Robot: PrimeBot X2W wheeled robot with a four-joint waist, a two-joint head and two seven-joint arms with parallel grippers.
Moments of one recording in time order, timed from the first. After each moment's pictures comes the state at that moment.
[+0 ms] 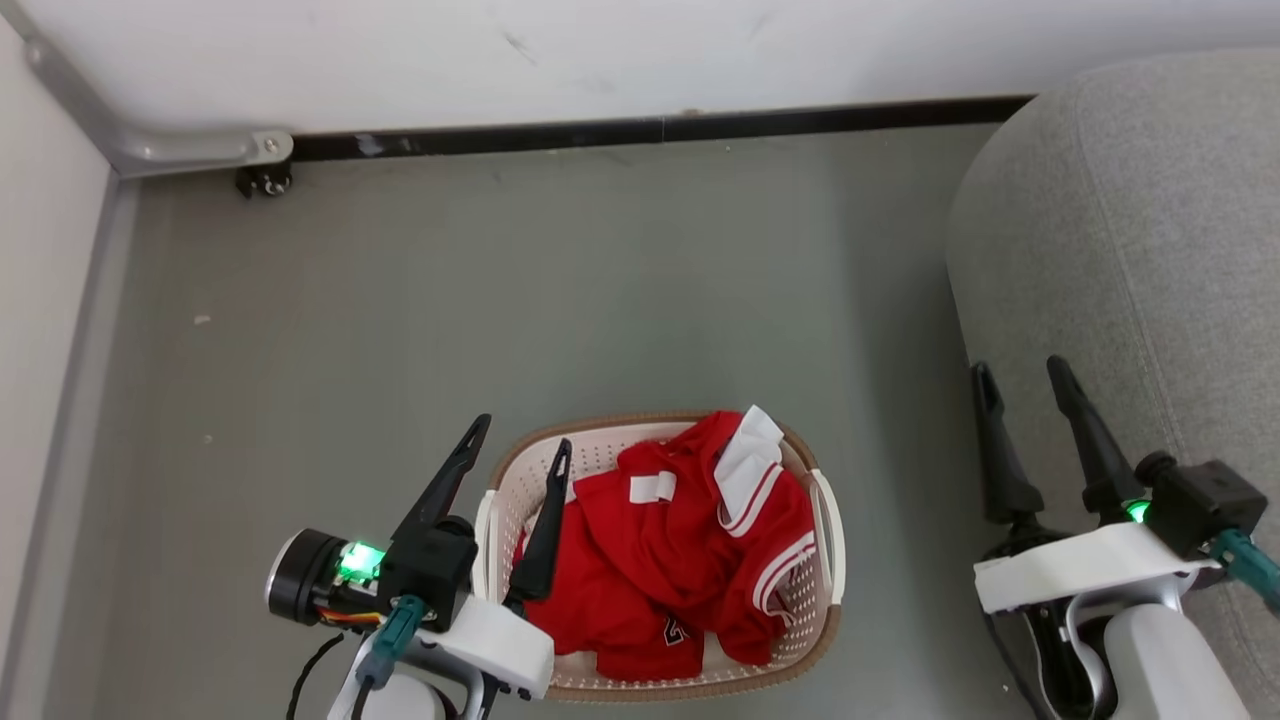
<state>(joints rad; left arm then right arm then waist) -0.20 0.07 -0.33 0.27 -0.04 0.04 -0.25 -0.18 -0.05 -0.02 0.30 0.22 0.12 -0.21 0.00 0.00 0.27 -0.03</state>
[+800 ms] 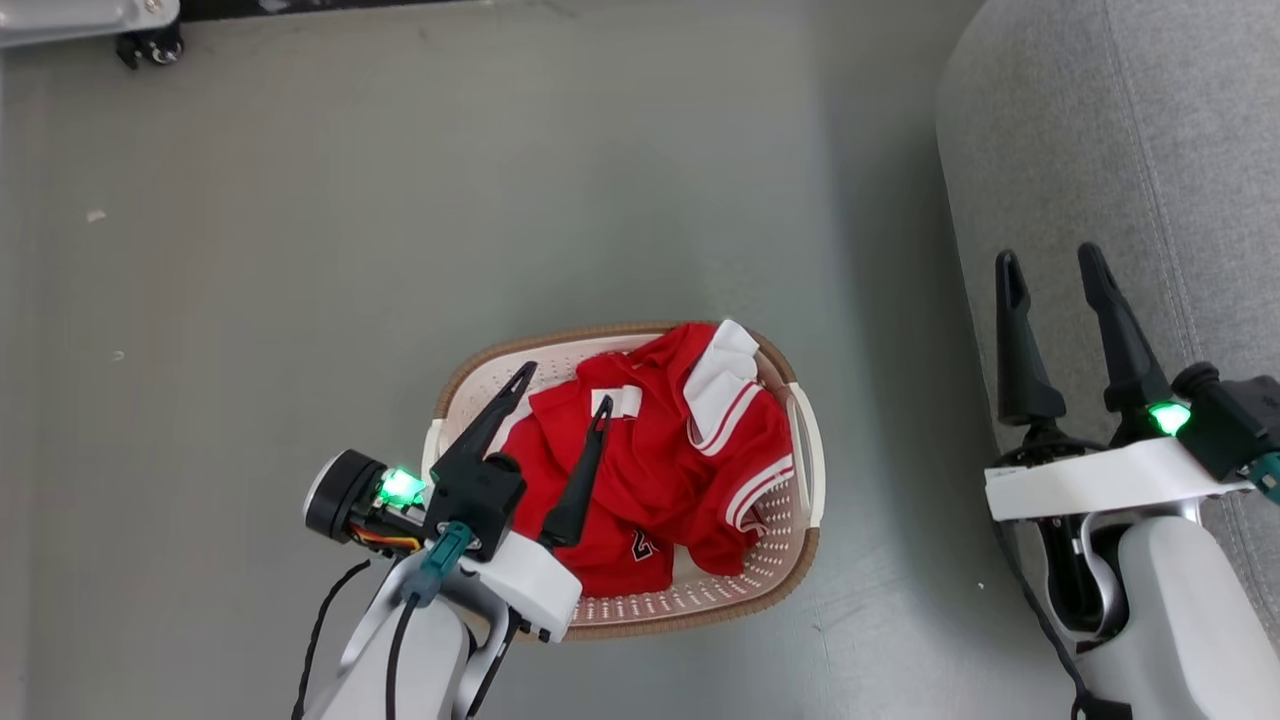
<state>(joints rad) -0.36 0.06 -0.39 0.41 -0.01 -0.01 -0.25 -0.30 -0.05 -0.03 0.26 0.22 0.12 -0.23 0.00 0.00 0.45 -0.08</state>
